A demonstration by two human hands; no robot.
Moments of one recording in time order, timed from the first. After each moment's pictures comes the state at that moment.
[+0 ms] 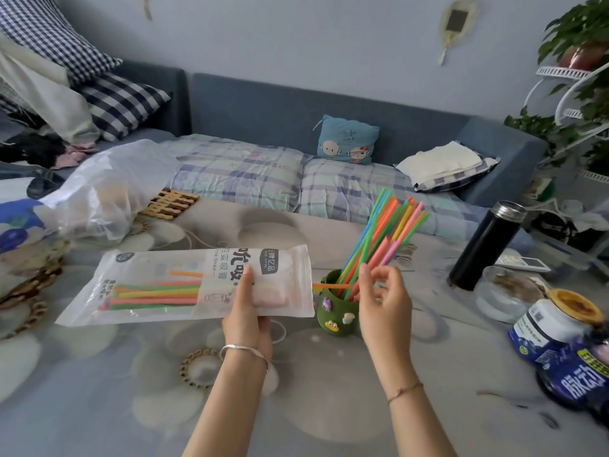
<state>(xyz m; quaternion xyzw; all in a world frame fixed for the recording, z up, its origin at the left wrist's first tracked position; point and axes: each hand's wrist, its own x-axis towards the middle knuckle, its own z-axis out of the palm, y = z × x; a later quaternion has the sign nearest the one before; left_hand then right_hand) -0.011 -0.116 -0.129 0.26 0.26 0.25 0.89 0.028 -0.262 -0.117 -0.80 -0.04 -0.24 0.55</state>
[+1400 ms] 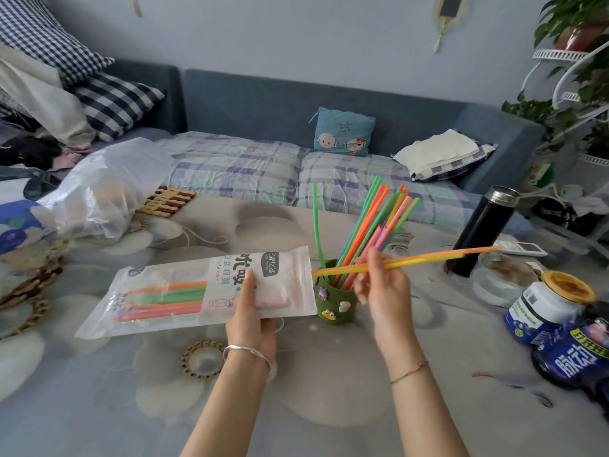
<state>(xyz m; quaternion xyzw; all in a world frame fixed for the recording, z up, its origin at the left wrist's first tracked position) -0.016 -0.127 -0.141 0.27 0.28 0.22 0.90 0.031 -0.269 -0.102 -0.61 -0.06 -0.08 0.78</state>
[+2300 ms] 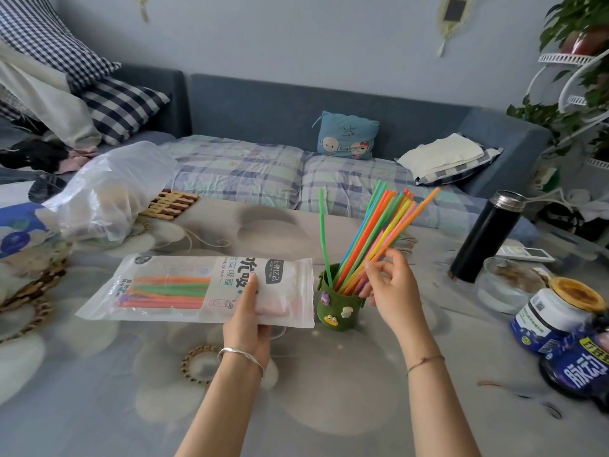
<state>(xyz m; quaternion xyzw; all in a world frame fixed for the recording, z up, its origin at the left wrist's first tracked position) -0.015 -0.118 -0.147 0.30 0.24 0.20 0.90 0.064 -0.291 -0.117 -0.80 -0.09 -0.10 0.58</state>
